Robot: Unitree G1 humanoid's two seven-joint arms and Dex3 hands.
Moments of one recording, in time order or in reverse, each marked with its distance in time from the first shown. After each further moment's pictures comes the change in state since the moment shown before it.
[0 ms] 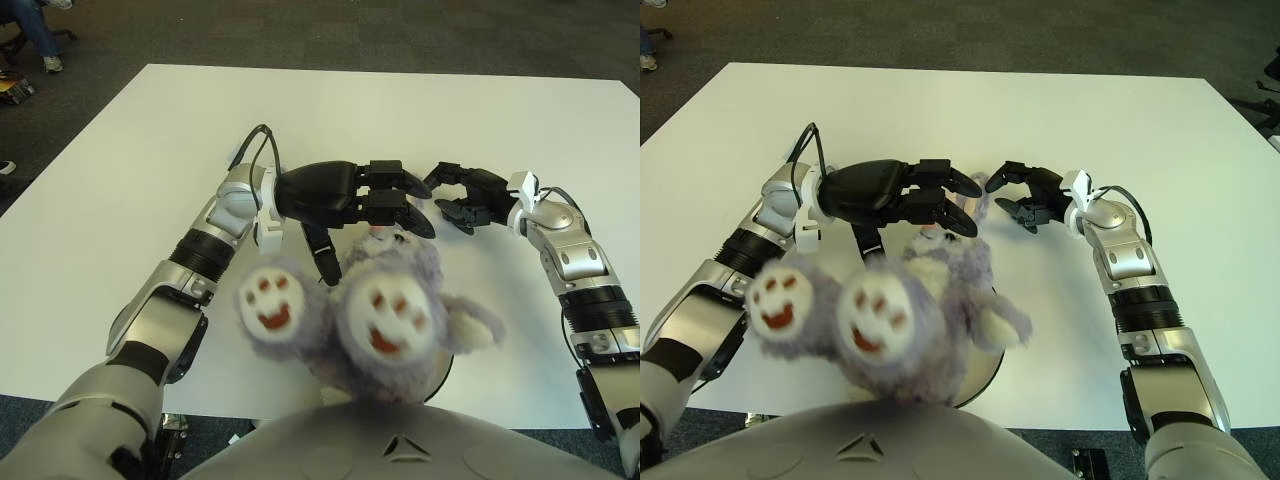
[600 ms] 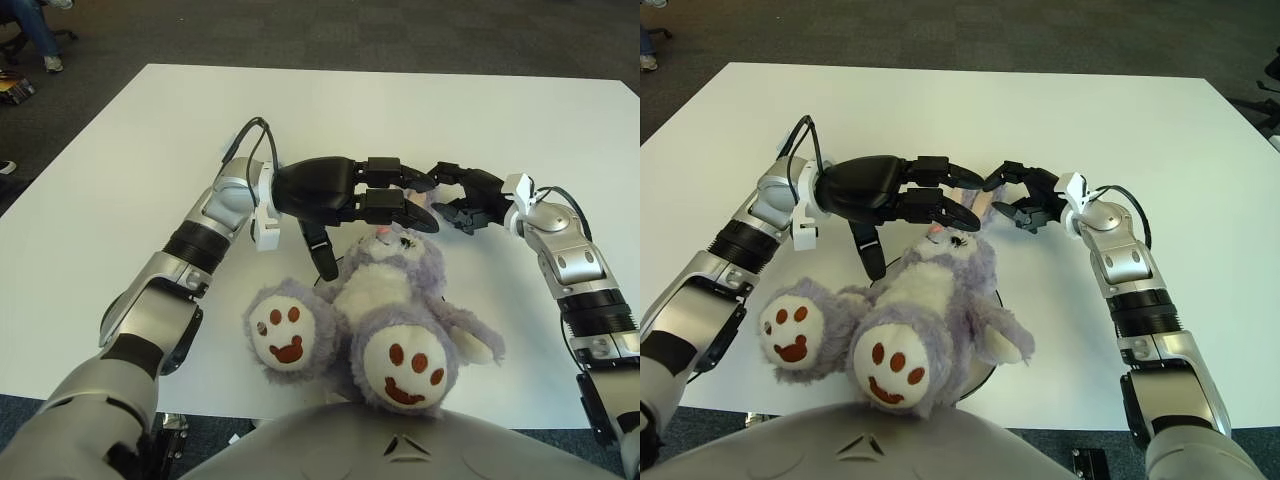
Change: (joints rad) left arm -0.037 0.042 -0.028 0.016 0.032 -0.013 0.027; right arm 0.018 0.000 0.016 -0.059 -0.038 0.025 -0.049
